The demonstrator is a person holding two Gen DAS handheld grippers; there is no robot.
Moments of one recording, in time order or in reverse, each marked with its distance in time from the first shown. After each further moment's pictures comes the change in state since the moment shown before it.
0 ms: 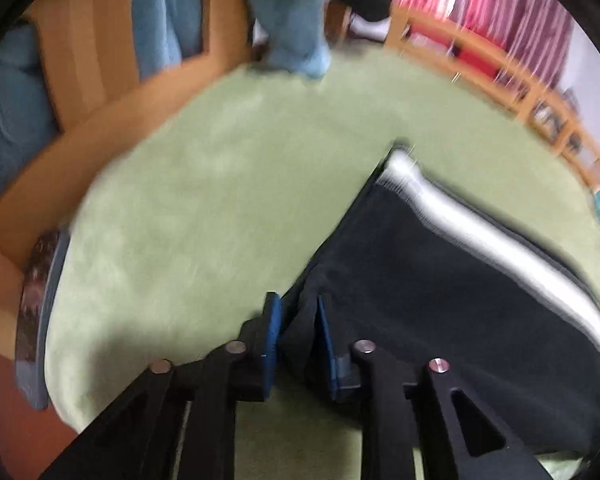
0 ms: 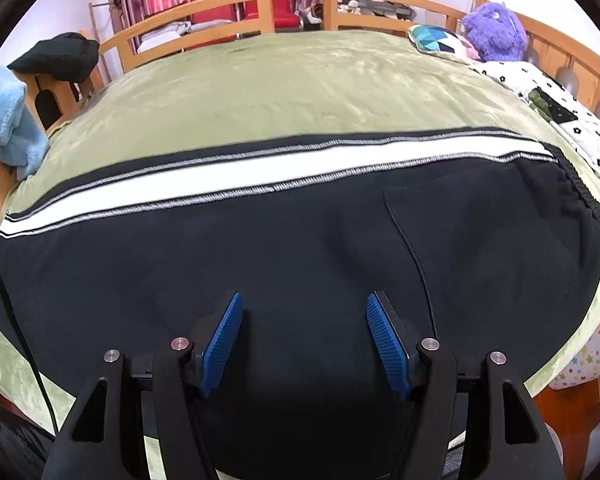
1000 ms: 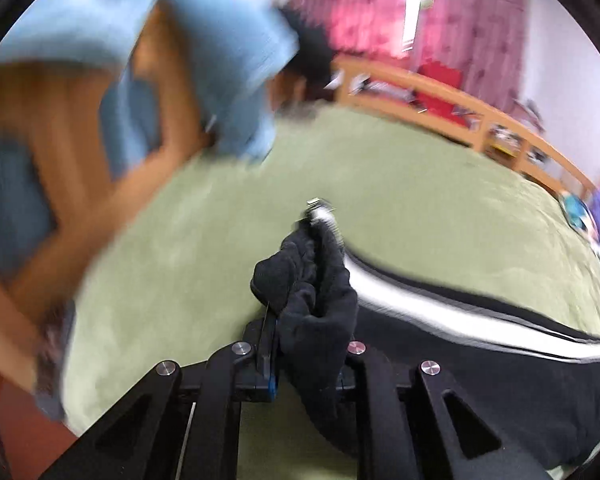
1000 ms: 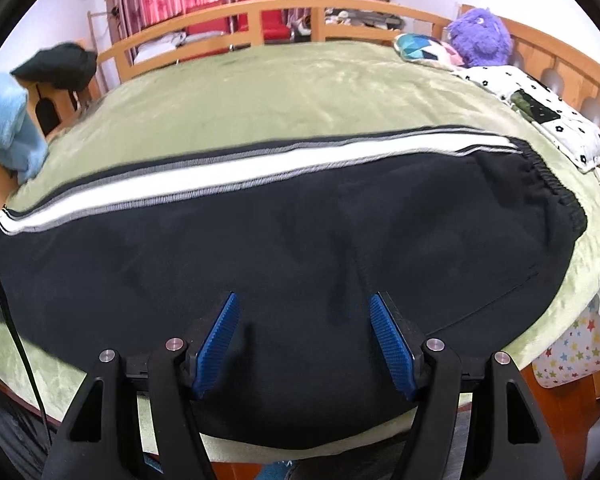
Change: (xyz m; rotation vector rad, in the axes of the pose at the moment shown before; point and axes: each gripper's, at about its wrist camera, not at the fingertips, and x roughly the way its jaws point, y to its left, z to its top) left arm -0.096 -0.099 0.030 0.131 -0.263 -0.081; right arm -0.037 -0.039 -0.011 0.029 -0.093 0.005
